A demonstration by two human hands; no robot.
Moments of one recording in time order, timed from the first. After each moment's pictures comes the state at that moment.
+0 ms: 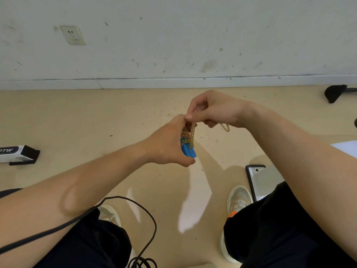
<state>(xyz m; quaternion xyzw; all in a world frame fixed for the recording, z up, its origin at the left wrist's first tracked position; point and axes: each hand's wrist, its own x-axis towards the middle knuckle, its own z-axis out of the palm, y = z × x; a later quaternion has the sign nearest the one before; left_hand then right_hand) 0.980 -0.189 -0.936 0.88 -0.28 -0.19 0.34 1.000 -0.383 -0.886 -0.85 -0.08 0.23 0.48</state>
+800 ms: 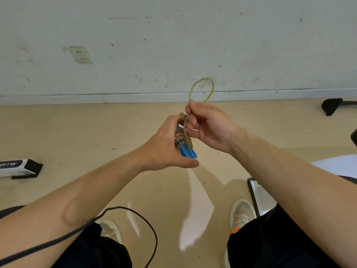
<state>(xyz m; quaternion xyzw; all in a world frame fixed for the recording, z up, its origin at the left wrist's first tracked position) 0.984 -0.178 -0.912 0.84 -0.24 -0.16 0.46 0.993 -0.355 -0.895 -0.52 -0.01 0.18 0.83</state>
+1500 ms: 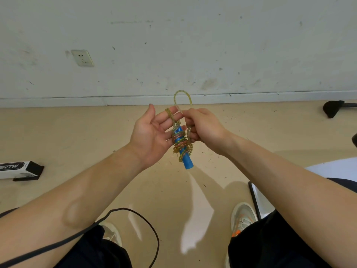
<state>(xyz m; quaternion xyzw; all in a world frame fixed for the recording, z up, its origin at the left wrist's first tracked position) 1.000 -0.184 -0.895 0.47 0.06 -0.25 0.84 0.993 -0.334 -0.887 -0.71 0.06 0.09 0.69</state>
